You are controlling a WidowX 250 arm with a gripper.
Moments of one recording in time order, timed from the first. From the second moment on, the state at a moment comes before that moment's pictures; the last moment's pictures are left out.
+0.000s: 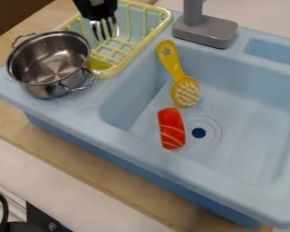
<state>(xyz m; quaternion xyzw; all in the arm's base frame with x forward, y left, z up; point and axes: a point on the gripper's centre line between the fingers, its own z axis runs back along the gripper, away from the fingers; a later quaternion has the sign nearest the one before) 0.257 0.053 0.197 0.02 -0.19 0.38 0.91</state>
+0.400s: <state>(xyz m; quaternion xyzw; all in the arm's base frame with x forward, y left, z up) 0.275 0.001 0.179 0.00 -0.18 0.28 0.94</state>
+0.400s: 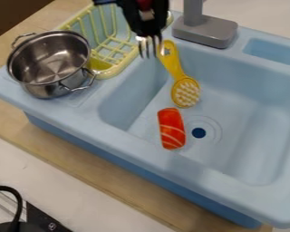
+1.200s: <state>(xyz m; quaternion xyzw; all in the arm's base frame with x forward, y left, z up) 0.302 -0.077 0.130 -0.05 -0.09 0.14 0.98</state>
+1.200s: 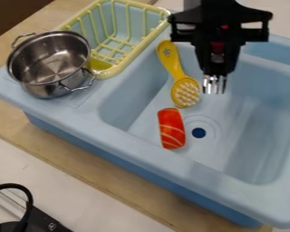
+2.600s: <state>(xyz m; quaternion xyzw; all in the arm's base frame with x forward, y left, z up) 0.374 -0.096 0.118 -0.05 -0.08 0.15 0.98</state>
